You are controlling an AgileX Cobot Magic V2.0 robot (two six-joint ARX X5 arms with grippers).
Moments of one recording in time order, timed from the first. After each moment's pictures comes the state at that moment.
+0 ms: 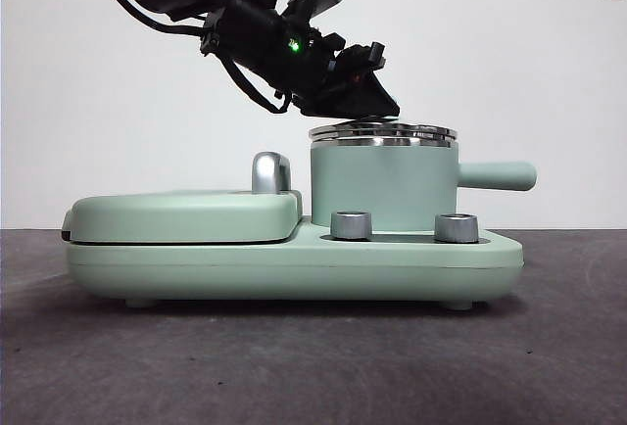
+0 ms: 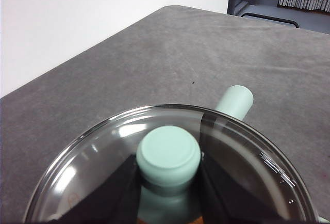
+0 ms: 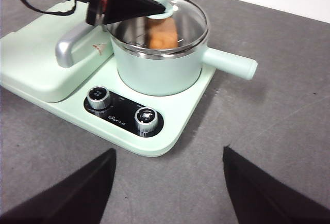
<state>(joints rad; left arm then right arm) -0.59 1.94 1.42 0.24 0.37 0.19 0.43 0.50 0.79 -0.75 -0.03 0.01</state>
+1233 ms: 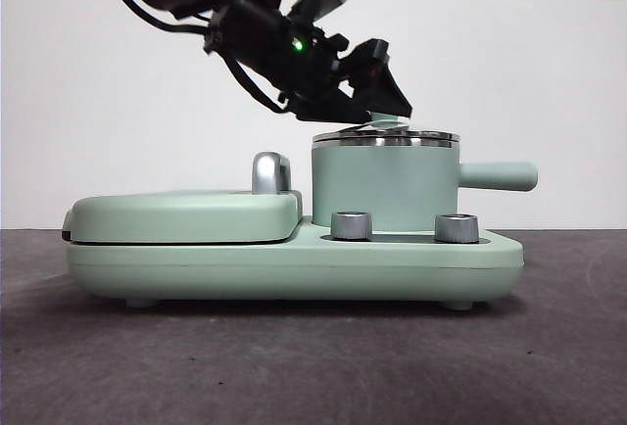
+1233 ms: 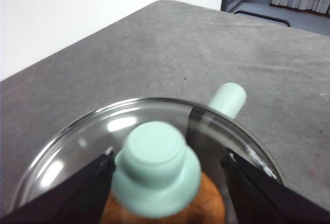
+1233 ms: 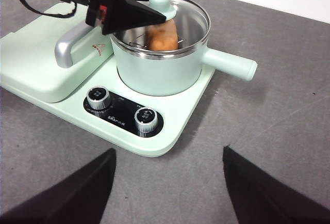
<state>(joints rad) -0.59 1.93 1.44 0.18 0.37 0.15 0.43 0.50 0.79 -0.75 -0.03 0.01</state>
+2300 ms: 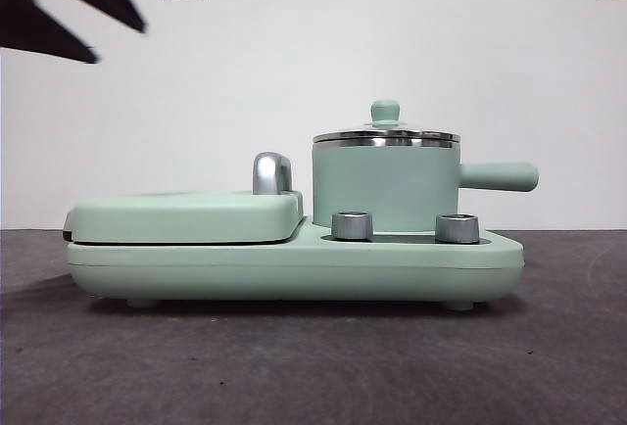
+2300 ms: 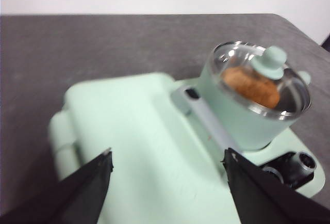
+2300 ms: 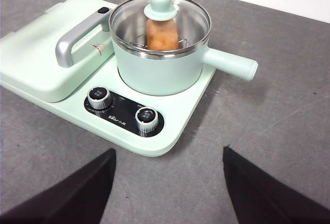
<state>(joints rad) -0.18 1.05 0.83 -0.18 0.37 -0.11 0.43 0.50 0.79 -0.75 -0.03 0.01</state>
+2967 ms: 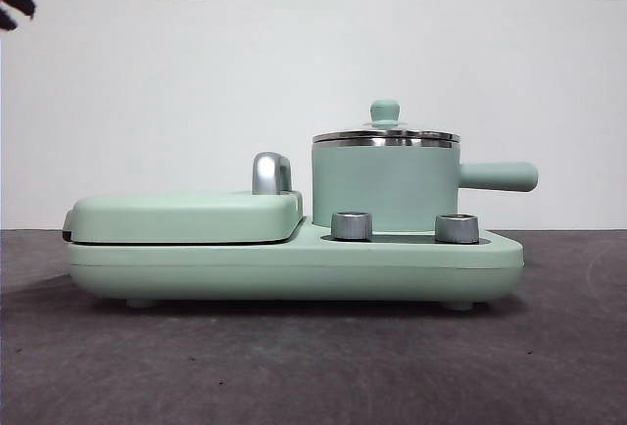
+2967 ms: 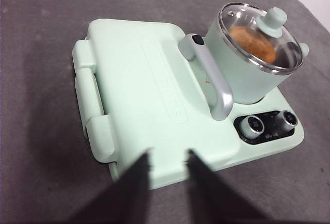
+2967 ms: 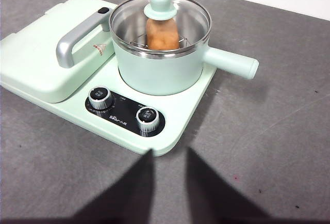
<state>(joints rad) -0.13 0.75 0.79 -0.53 0.37 -0.16 0.43 0.50 0.79 -0.75 -0.03 0.02</state>
